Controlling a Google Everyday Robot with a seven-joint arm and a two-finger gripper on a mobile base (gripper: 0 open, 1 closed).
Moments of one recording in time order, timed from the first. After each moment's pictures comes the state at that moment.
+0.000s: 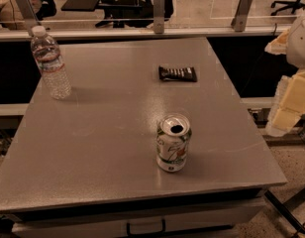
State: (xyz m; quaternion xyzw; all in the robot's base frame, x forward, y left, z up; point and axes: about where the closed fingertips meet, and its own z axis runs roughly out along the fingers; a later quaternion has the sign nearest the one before) arm 0.438 -0.217 0.976 -0.60 0.78 -0.03 0.16
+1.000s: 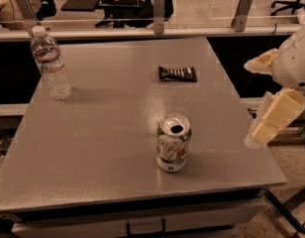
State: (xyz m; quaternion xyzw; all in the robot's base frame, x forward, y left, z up) arm 0.433 -0.181 0.947 -0.60 0.76 0.08 0.23
